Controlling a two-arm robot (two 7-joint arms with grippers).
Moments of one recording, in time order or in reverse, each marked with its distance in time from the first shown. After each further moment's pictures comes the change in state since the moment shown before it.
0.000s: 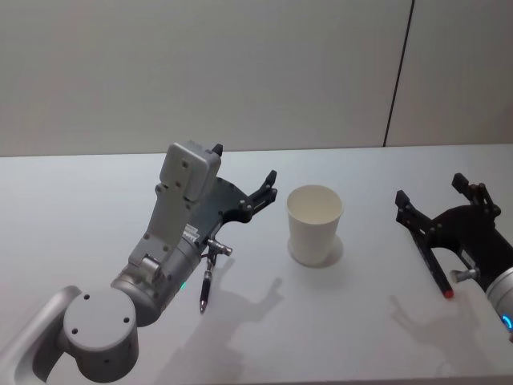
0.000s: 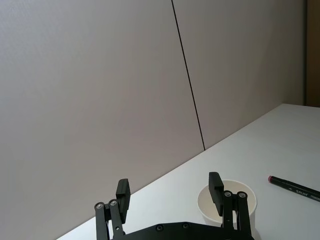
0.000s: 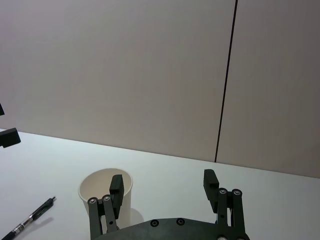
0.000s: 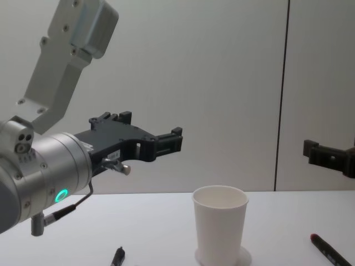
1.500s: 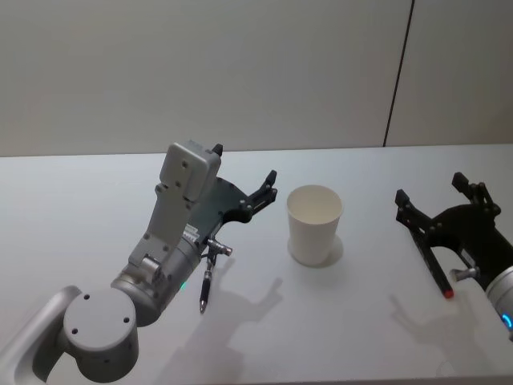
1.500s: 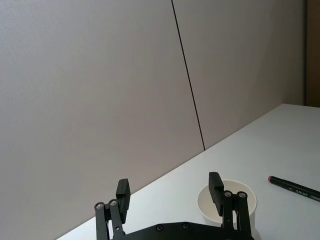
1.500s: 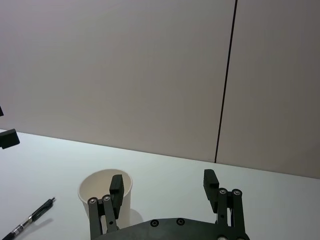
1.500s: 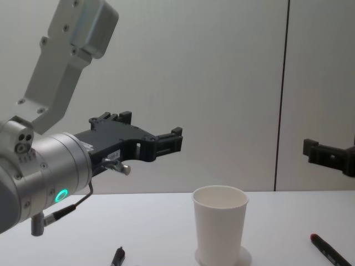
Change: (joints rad) left arm 0.000 0.000 0.000 0.000 0.000 0.000 0.000; right arm 0.003 -0.001 0.000 0.001 0.000 0.001 0.000
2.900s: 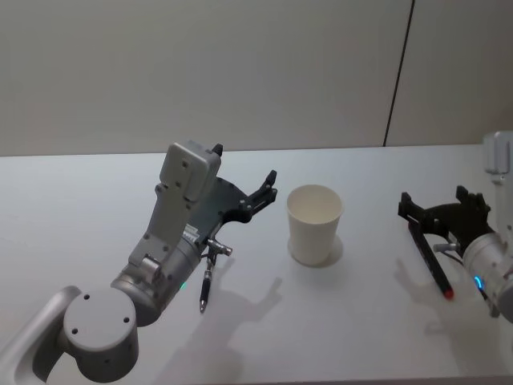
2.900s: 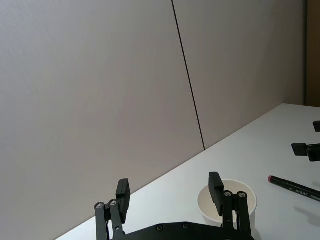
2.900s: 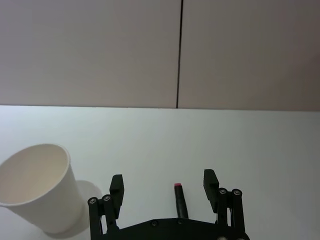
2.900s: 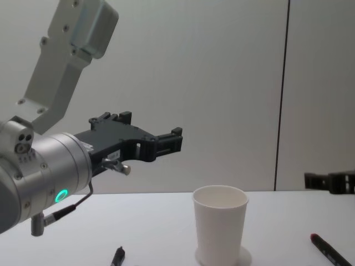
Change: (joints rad) left arm 0.000 0.000 0.000 0.000 0.000 0.000 0.000; right arm 0.186 -0.130 -0.004 0.156 -0.031 0.353 -0.175
